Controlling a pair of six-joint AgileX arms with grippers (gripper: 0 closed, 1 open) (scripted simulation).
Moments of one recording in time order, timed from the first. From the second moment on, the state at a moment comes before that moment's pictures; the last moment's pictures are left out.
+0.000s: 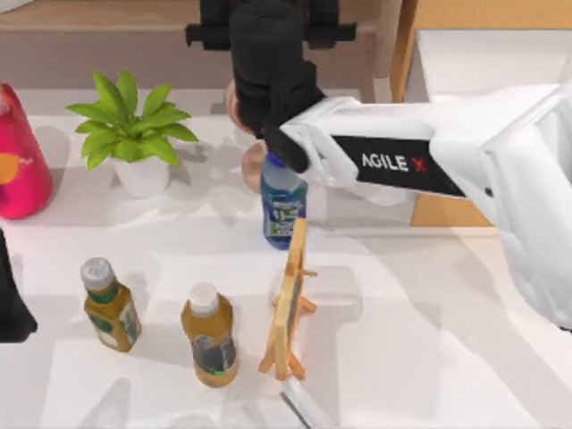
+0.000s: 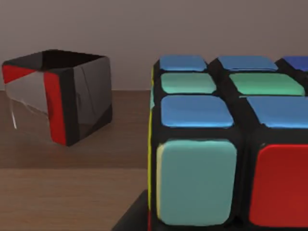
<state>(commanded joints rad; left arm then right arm) 0.00 0.00 0.00 0.00 0.00 0.00 0.69 2.50 1.87 0.62 0.73 0.01</state>
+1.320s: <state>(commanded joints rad) 0.00 0.00 0.00 0.00 0.00 0.00 0.95 2.25 2.05 0.26 0.61 0.16</state>
